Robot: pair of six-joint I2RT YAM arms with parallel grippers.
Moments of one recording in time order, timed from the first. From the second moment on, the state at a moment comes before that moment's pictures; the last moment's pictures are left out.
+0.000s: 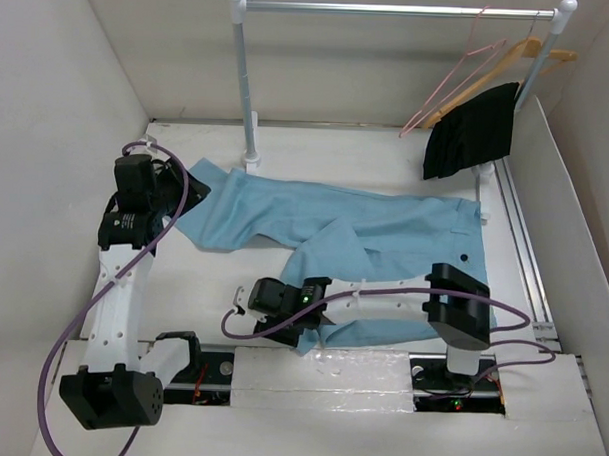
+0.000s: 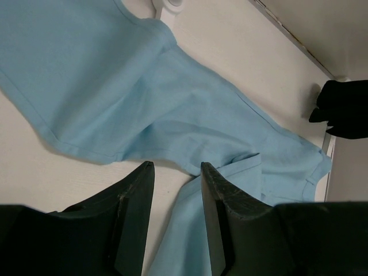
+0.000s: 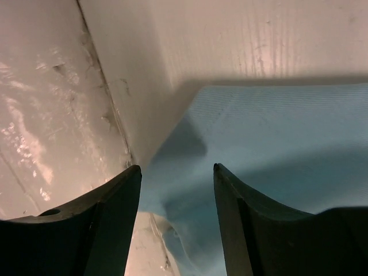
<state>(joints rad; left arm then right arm) 0.07 1.02 1.10 -0.64 0.22 -0.60 1.35 1.82 1.31 -0.60 0.07 -0.03</state>
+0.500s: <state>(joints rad) 0.07 1.03 1.20 -0.69 0.21 -0.60 1.36 1.95 1.37 -0.49 0.14 0.03</state>
